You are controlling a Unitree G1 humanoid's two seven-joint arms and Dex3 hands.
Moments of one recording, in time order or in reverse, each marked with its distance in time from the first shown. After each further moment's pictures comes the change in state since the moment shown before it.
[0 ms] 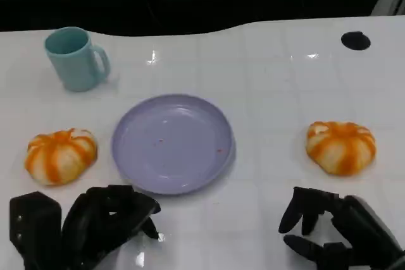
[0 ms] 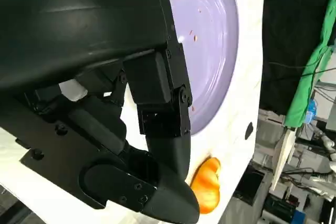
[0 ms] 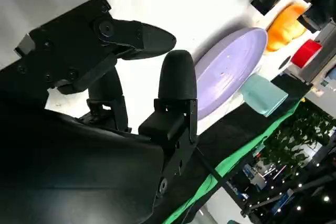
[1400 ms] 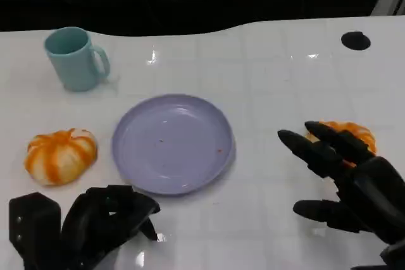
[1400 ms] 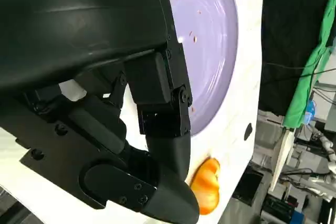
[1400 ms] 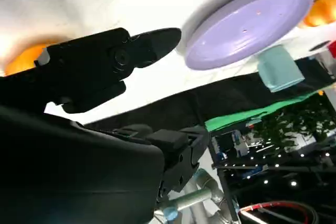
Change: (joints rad) left arm -0.003 0.000 0.002 0.013 -0.002 -0.013 -0.001; right arm 0.037 -0.098 -0.047 -0.423 -0.361 0.295 -0.179
